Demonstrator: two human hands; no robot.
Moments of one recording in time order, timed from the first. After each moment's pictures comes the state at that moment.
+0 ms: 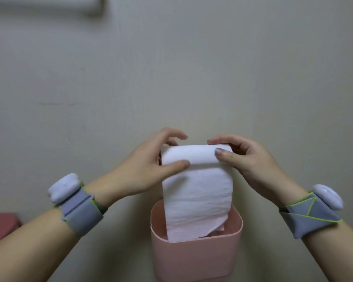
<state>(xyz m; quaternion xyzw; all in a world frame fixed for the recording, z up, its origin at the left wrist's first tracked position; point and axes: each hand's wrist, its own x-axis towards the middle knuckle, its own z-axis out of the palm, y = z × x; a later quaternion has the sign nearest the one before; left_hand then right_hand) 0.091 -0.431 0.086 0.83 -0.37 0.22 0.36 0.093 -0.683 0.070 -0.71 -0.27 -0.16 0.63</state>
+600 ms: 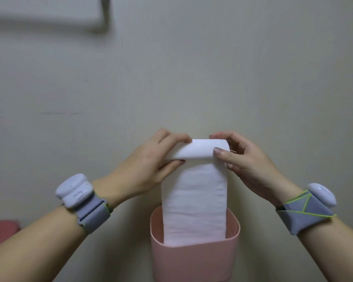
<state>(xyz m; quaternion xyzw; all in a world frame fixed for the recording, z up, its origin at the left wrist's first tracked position) 0.097 -0.433 0.096 0.81 -0.42 0.36 0.18 0.086 -0.681 0.086 -0.69 -0.26 -0.13 0.67</state>
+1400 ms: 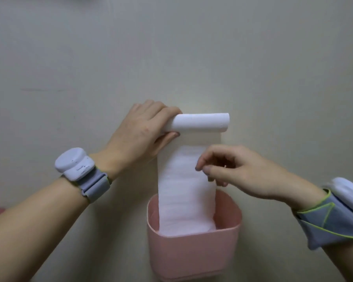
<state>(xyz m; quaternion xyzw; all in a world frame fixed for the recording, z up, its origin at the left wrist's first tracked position) 0.135 -0.430 0.101 0.75 -0.38 0.53 0.01 0.071 -0.668 0.072 -0.87 -0.29 -0.10 0.39</state>
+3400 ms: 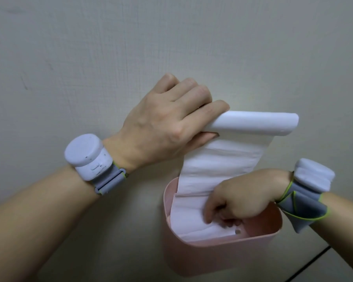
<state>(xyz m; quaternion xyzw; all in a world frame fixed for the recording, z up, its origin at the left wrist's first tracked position) 0.175 -0.431 0.071 0.65 -0.44 0.62 -0.02 0.138 -0.622 0.024 -0.90 -0.23 0.36 0.02</state>
